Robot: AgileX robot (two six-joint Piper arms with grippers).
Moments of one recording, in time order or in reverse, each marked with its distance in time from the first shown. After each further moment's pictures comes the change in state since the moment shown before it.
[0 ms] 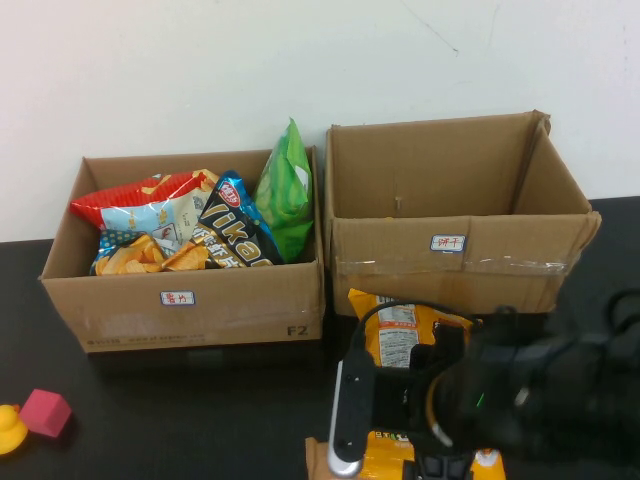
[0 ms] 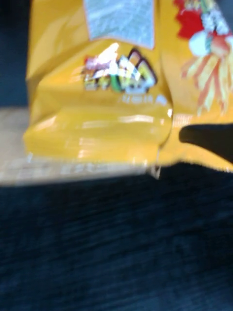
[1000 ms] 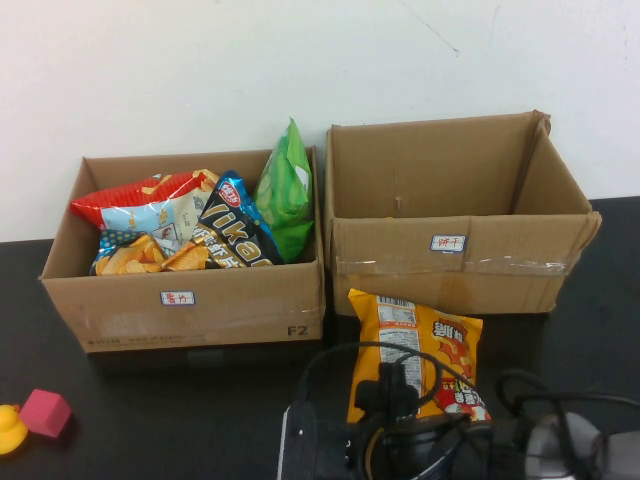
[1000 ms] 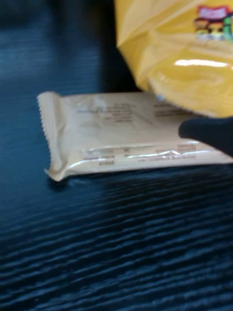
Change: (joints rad) right arm 0.144 0.161 -0.002 -0.451 -0.110 0.536; left arm 0.000 0.000 0.000 0.000 0.000 0.002
